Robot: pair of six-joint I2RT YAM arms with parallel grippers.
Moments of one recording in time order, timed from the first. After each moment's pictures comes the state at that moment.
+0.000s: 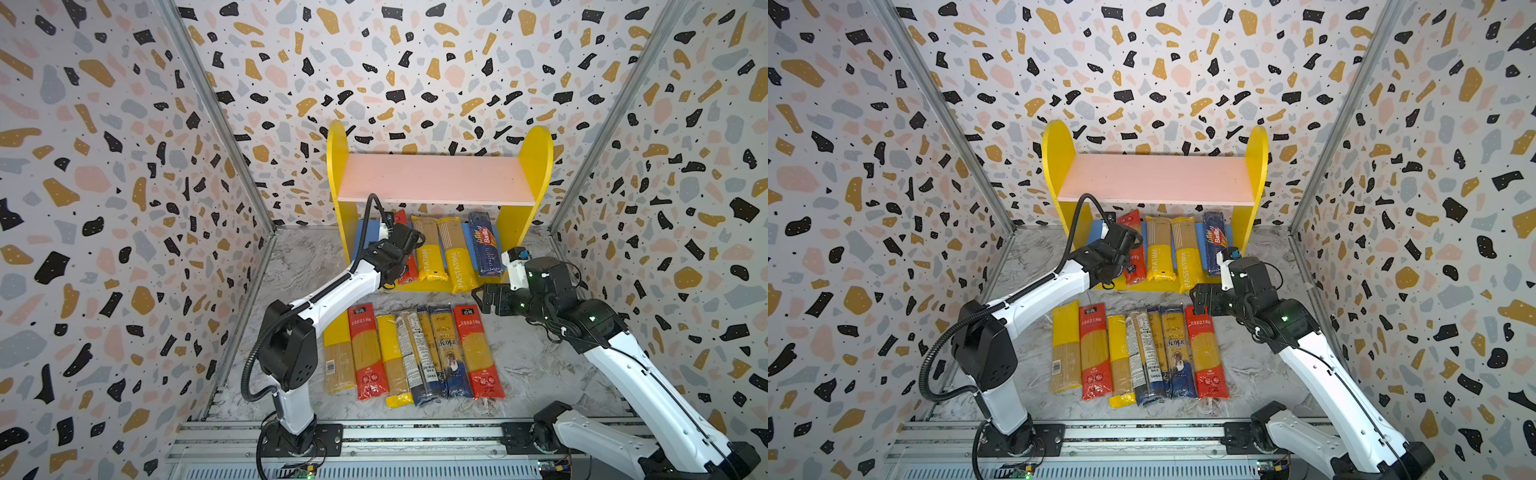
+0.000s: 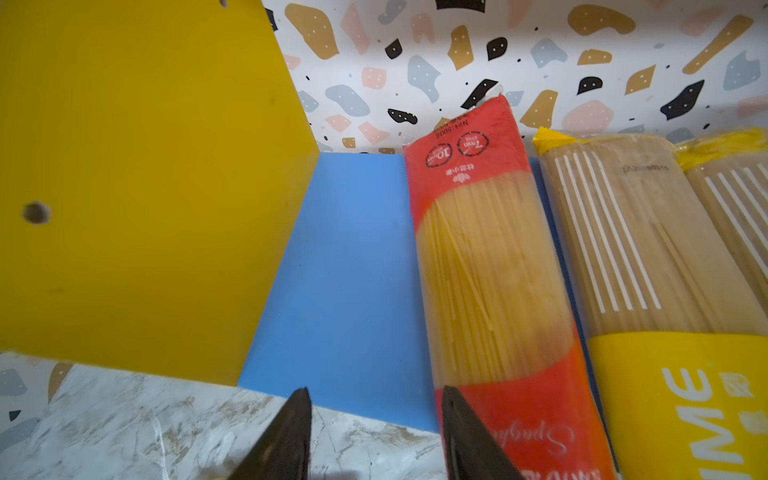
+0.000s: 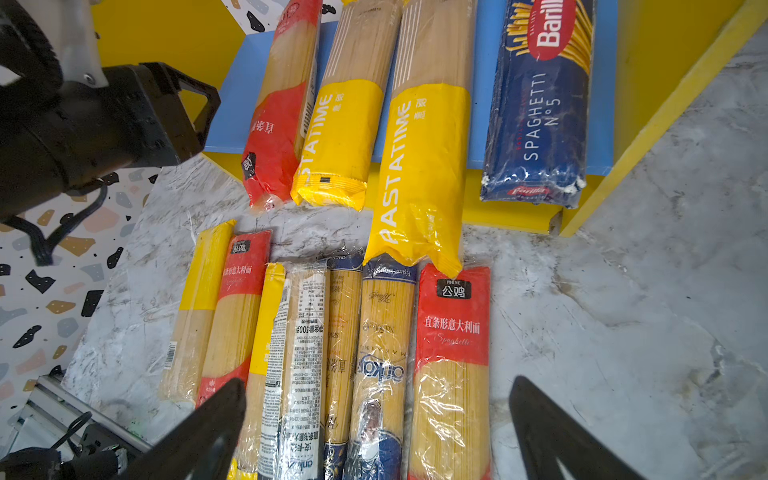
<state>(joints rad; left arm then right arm) -0.63 1.80 1.59 -0.55 -0.67 -0.41 0.51 1.00 1.16 -0.84 -0.05 0.39</state>
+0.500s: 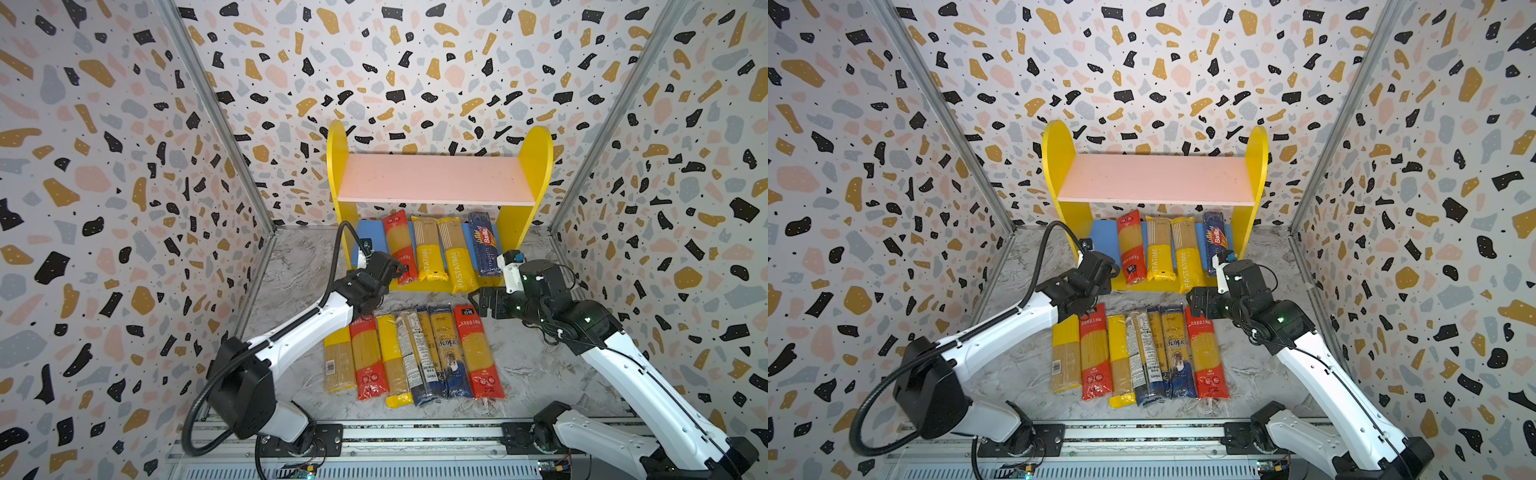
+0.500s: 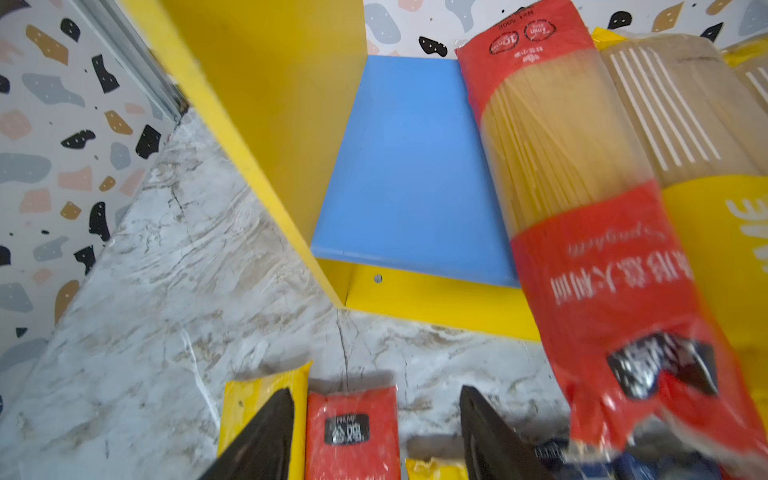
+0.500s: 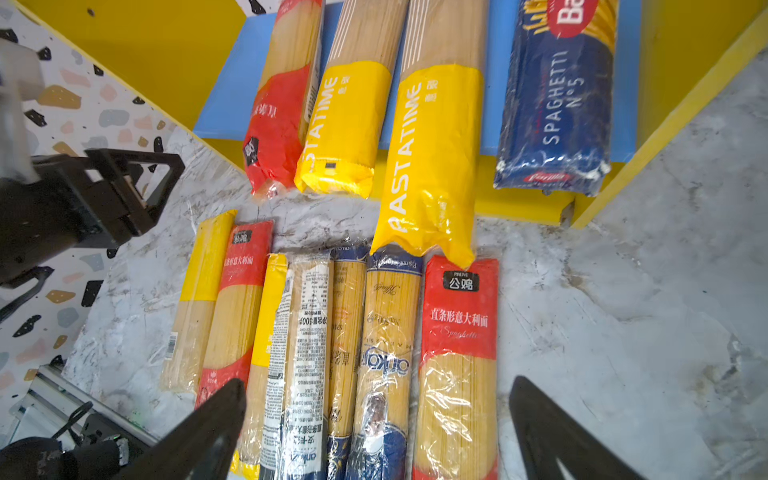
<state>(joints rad) -0.68 1.42 1.13 -0.52 -0.61 -0.53 0.59 1.00 1.13 -0.84 -0.02 0.42</state>
